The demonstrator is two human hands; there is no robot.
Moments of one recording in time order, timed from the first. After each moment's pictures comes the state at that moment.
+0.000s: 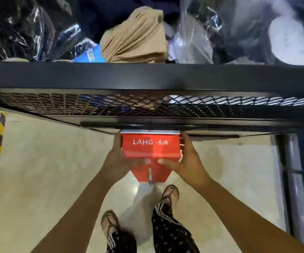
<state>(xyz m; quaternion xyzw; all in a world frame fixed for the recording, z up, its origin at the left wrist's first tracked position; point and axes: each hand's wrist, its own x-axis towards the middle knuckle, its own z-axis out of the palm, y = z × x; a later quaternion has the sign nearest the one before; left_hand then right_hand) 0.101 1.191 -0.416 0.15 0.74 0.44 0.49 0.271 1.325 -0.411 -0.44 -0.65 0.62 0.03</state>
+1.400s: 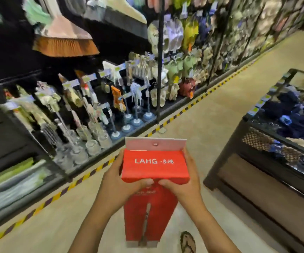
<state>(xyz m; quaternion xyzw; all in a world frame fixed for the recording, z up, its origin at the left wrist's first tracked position) 0.326 0.590 0.005 0.04 0.80 0.60 0.01 0.325 0.781 -0.047 0.01 -0.75 0.65 0.12</state>
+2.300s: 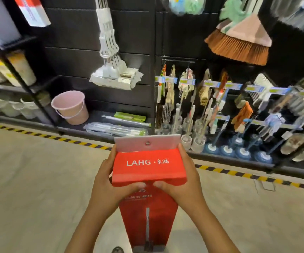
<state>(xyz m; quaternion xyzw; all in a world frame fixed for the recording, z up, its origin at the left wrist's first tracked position) 0.378 0.476 0.019 -0.37 0.70 0.52 -0.31 0.216 0.588 -0.009 0.37 -0.71 0.56 -0.21</state>
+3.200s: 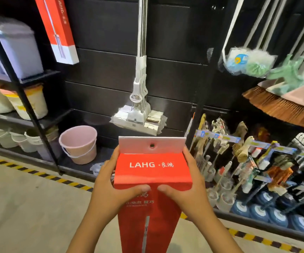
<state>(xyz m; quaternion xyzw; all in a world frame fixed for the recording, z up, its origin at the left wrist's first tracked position) 0.391 0.120 0.064 -0.31 0.70 0.52 -0.38 0.222 0.234 0.049 0.43 -0.68 0.58 -0.16</state>
